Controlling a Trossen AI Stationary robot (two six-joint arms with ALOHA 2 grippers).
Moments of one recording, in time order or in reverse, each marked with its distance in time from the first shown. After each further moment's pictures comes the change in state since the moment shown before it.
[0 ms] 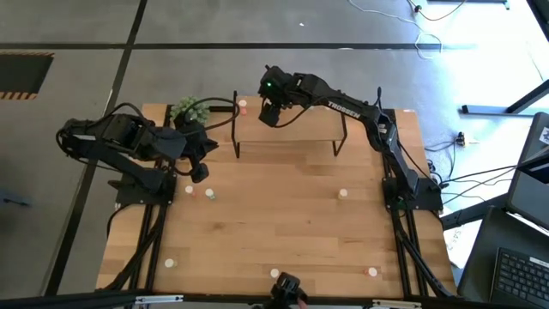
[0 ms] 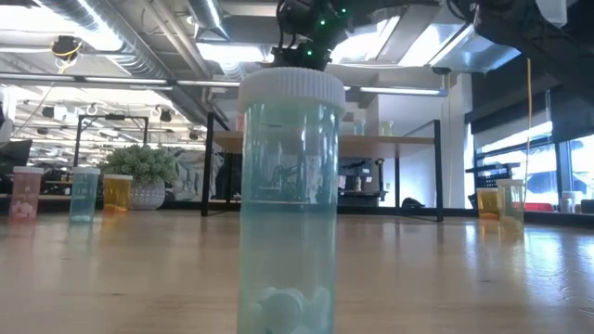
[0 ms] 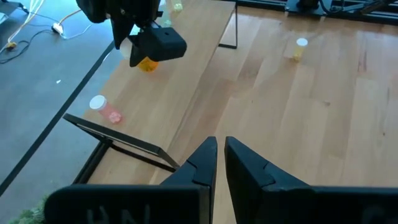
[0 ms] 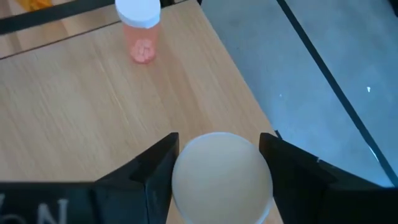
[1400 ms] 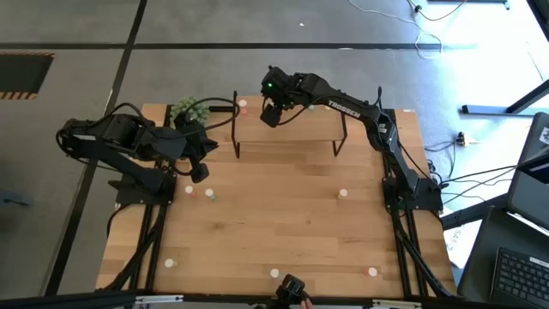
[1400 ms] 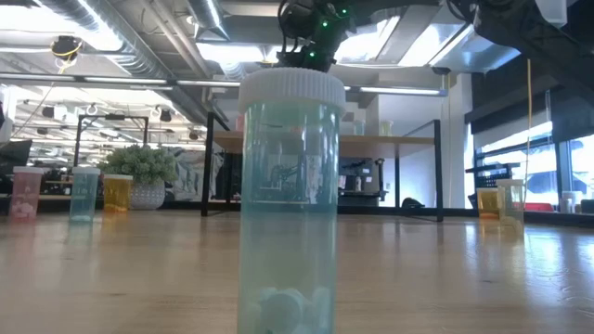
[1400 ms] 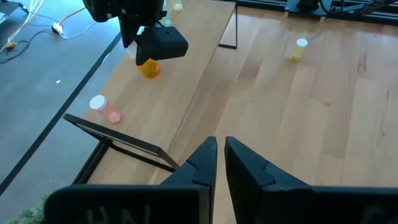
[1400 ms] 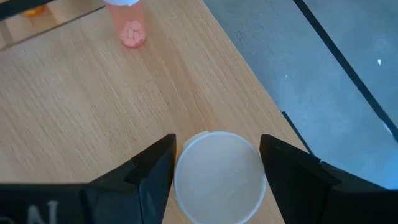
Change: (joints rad) left arm 0.000 0.000 0.000 0.000 0.000 -0.001; right arm -0.005 0.000 0.000 -0.061 -0.008 0.082
